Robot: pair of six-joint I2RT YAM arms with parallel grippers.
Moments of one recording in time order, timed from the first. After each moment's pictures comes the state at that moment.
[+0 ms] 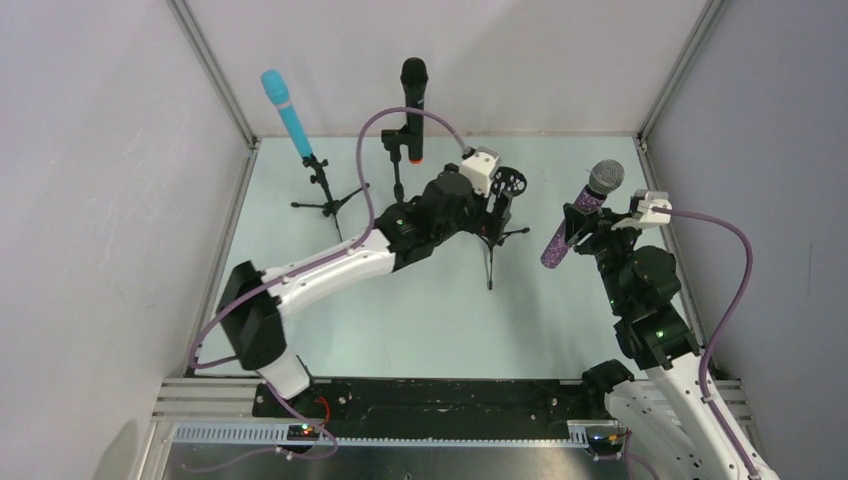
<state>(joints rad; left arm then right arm) -0.93 1.59 1.37 -0.13 -0.21 -0.21 0.39 0.55 0.72 -0.07 0.26 0.27</state>
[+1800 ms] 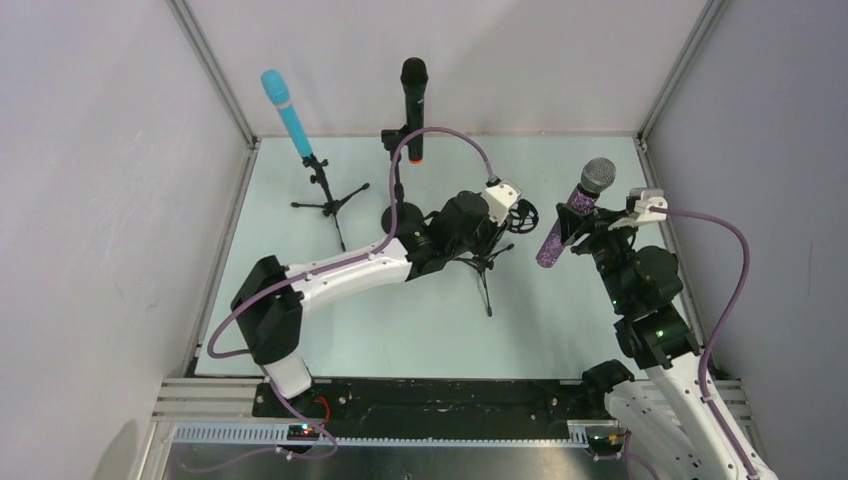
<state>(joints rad) -0.99 1.71 1.36 -0.14 -0.18 -0.04 0.38 0.56 0.72 -0.05 0.16 0.26</state>
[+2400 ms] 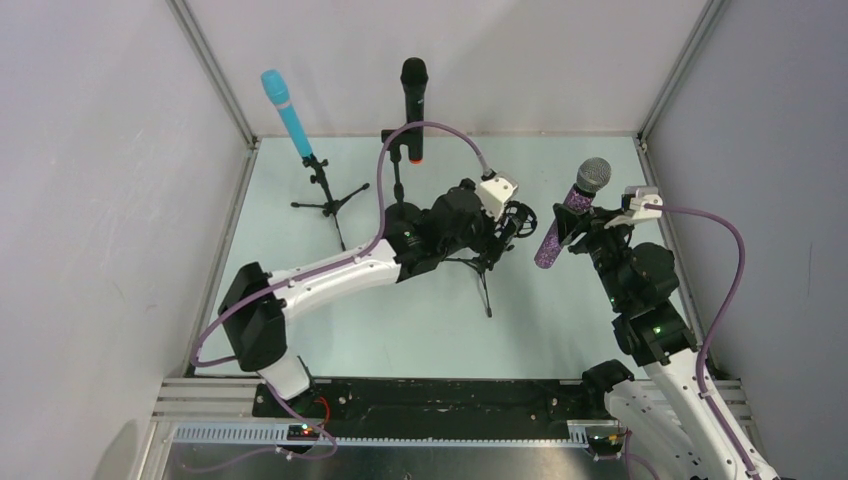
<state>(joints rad) -1.00 1.64 1.35 -0.13 -0.17 -0.05 0.38 0.57 0.72 -0.05 0.15 0.26</state>
